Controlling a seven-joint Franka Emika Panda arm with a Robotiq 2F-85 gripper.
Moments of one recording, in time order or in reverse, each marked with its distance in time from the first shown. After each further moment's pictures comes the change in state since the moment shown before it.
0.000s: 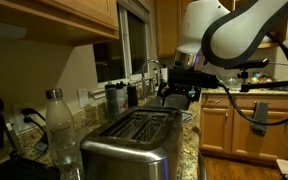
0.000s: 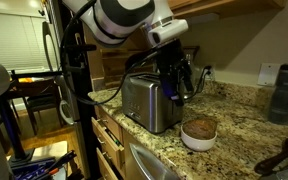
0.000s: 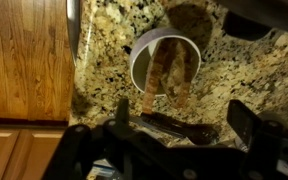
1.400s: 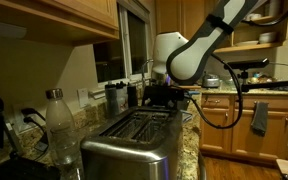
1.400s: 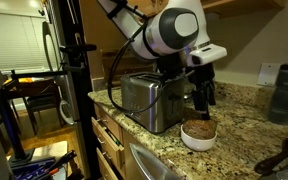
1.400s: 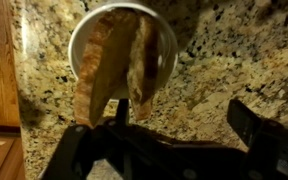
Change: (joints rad) arm 0.168 0.397 -0.198 0.309 -0.082 0.001 0.044
